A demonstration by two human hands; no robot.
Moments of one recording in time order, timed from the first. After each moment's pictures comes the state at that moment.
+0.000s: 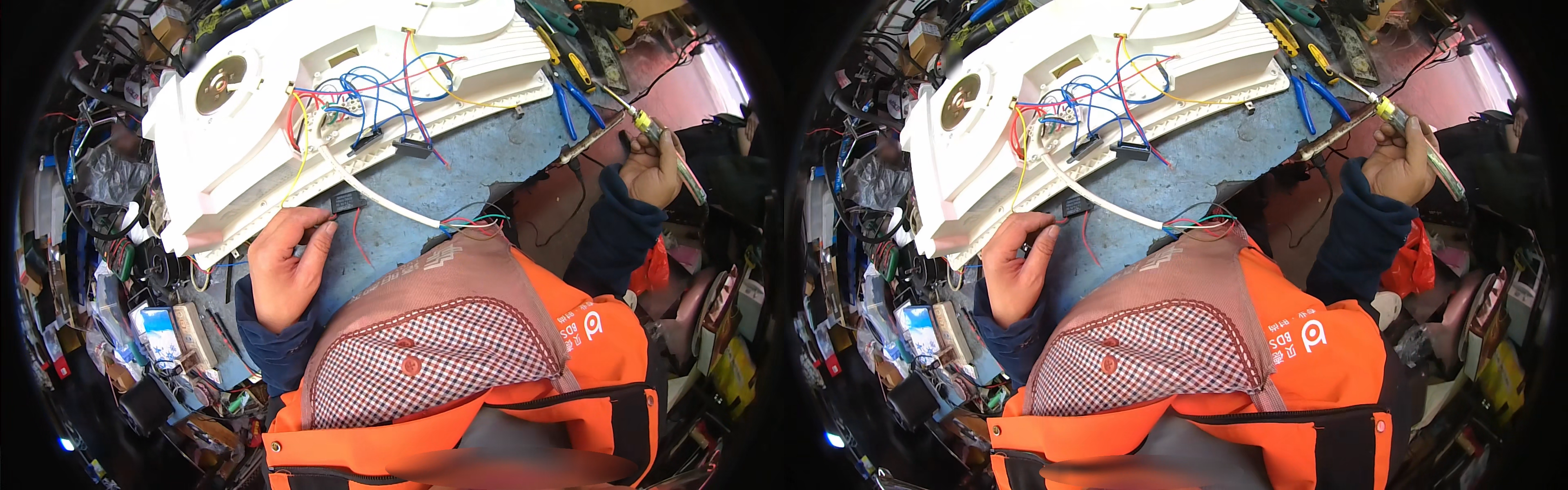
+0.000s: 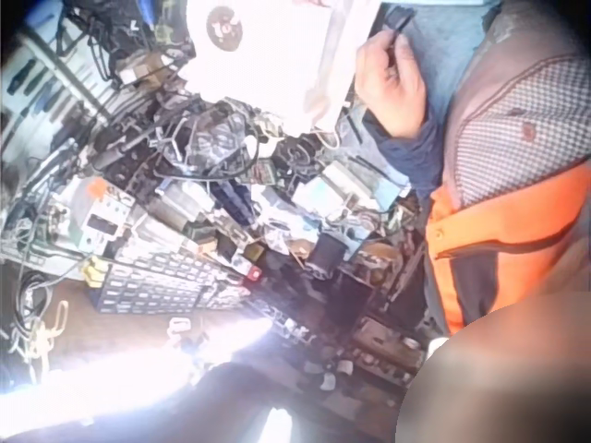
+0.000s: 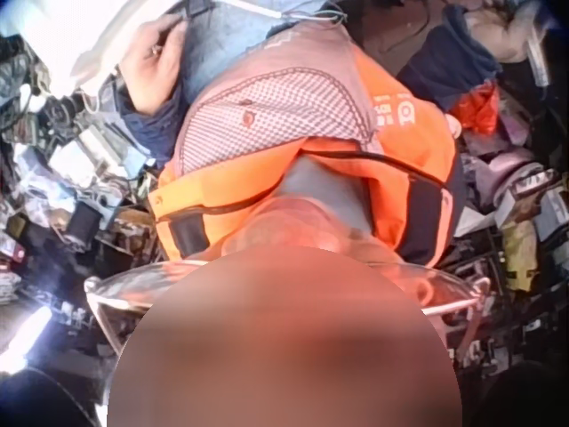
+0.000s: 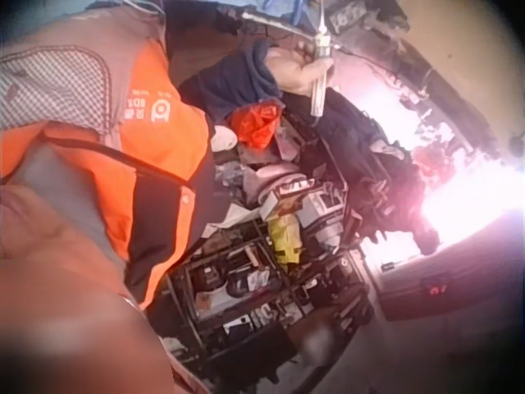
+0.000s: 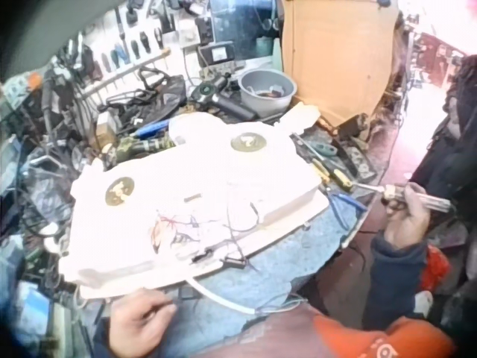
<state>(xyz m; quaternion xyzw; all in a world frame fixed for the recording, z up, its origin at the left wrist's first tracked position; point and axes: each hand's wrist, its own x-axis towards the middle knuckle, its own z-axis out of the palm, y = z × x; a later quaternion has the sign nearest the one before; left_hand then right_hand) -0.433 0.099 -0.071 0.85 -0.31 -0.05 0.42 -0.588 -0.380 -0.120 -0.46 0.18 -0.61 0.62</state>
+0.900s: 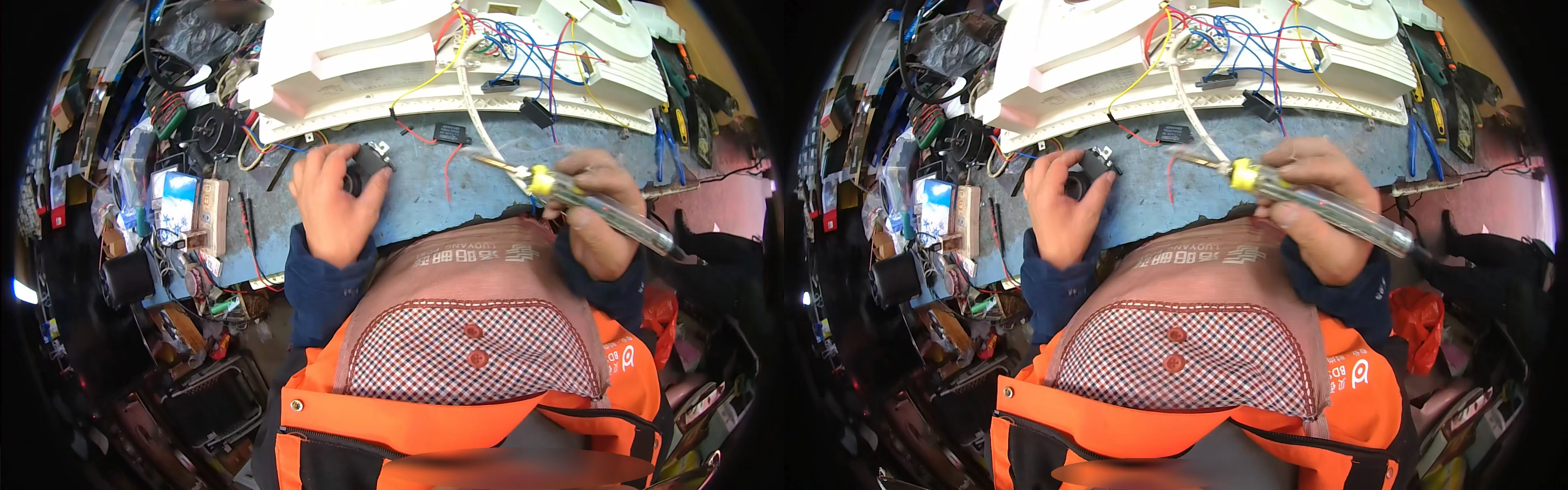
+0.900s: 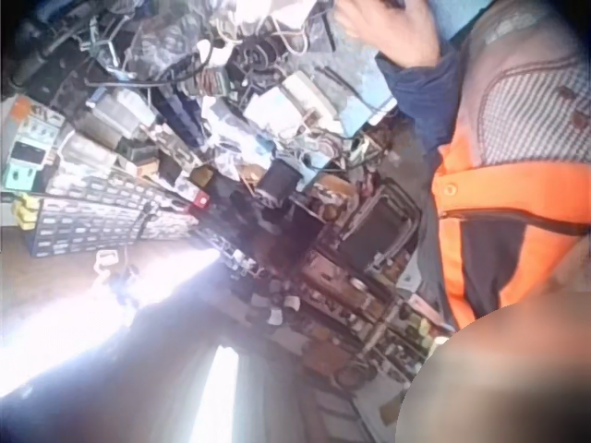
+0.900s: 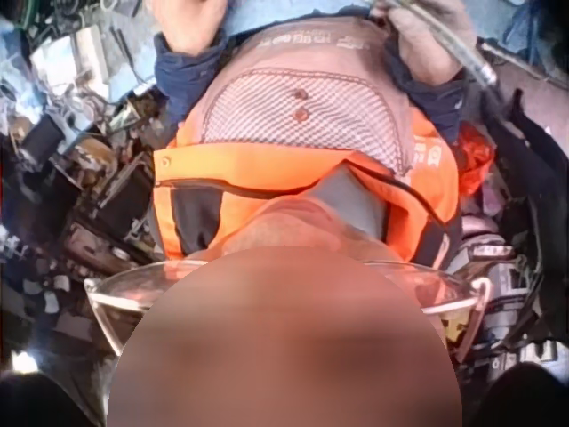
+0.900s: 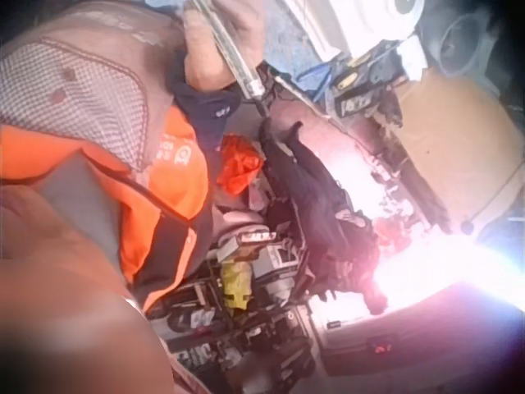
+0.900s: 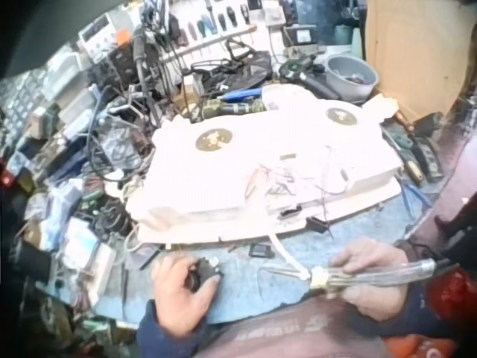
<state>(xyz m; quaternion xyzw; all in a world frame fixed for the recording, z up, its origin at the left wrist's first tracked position) -0.481 0.150 -0.116 0.95 -0.15 0.17 0.22 -0.555 -0.179 -0.117 -0.57 -0.17 -0.14 0.79</state>
